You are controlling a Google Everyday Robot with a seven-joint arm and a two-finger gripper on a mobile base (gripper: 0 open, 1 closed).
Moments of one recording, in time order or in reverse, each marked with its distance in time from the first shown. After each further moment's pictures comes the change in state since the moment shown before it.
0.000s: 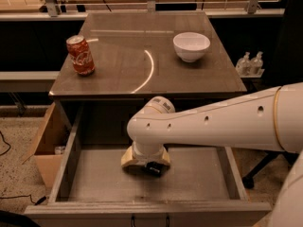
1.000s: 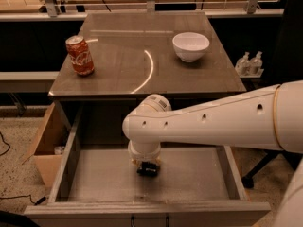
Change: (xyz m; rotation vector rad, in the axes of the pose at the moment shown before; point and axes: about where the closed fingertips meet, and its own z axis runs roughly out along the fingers) arm 0.003 0.011 -0.009 -0.002 0.009 -0.015
